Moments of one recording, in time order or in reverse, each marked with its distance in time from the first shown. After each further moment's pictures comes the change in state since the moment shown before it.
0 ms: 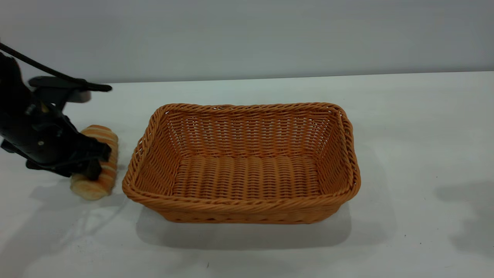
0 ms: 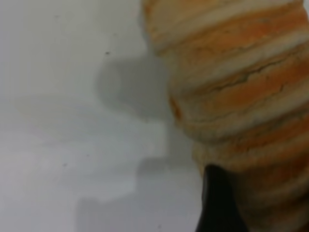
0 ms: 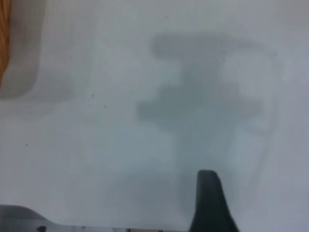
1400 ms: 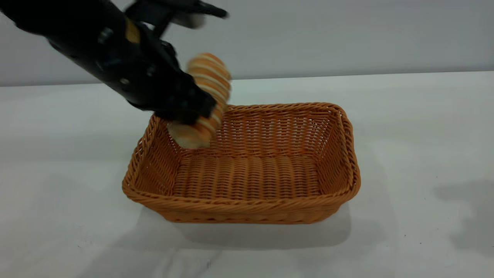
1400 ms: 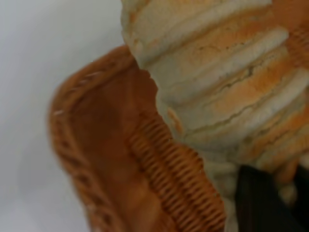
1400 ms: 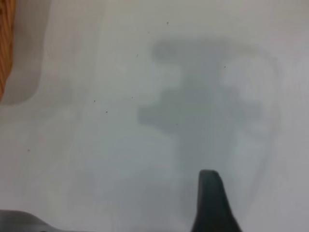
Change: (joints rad) left arm -0.466 -0.315 -0.001 0.002 0.111 0.005; right arm 0.000 -0.001 0.000 0.002 -0.015 0.000
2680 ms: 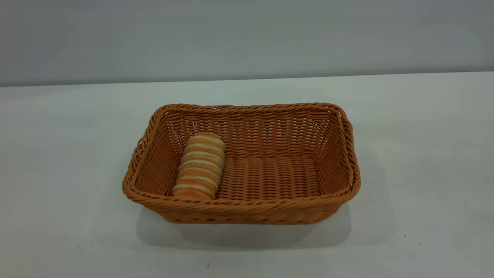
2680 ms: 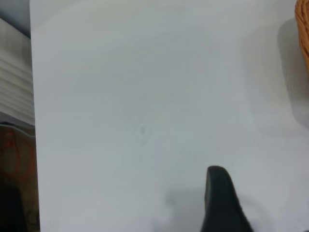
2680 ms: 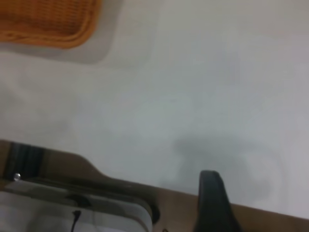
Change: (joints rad) left arm 0.170 -1.056 -0.004 0.139 1.047 -0.052; right arm 0.000 -0.669 0.245 0.165 0.182 -0.141
